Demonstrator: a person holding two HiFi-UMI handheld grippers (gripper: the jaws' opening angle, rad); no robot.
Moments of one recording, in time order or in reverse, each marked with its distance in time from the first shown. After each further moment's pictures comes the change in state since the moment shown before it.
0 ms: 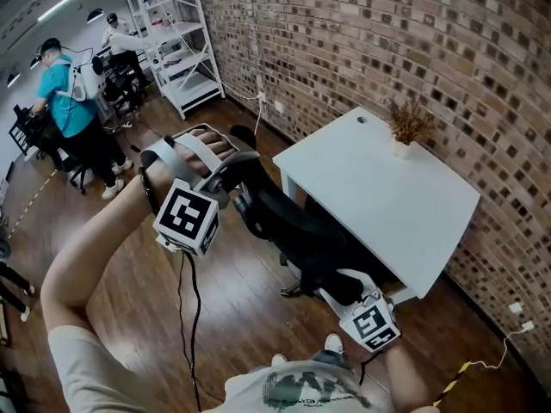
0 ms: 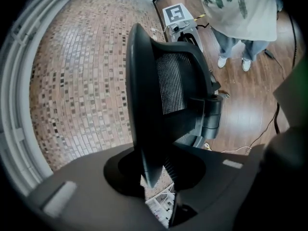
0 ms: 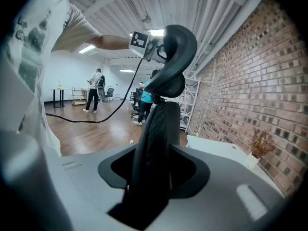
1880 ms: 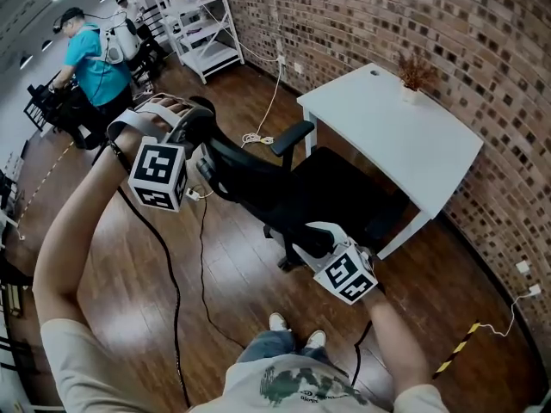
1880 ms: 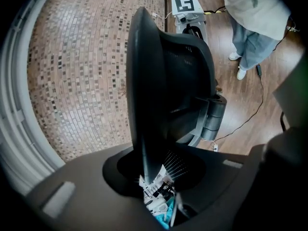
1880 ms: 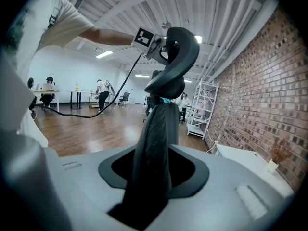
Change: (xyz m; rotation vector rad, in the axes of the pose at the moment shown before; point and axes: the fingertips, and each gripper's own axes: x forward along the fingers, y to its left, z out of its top) left arm -0.203 -0.110 -0.007 -0.104 0.262 -0.167; right arm -0.026 0.202 0.050 -0.048 -0.055 0.156
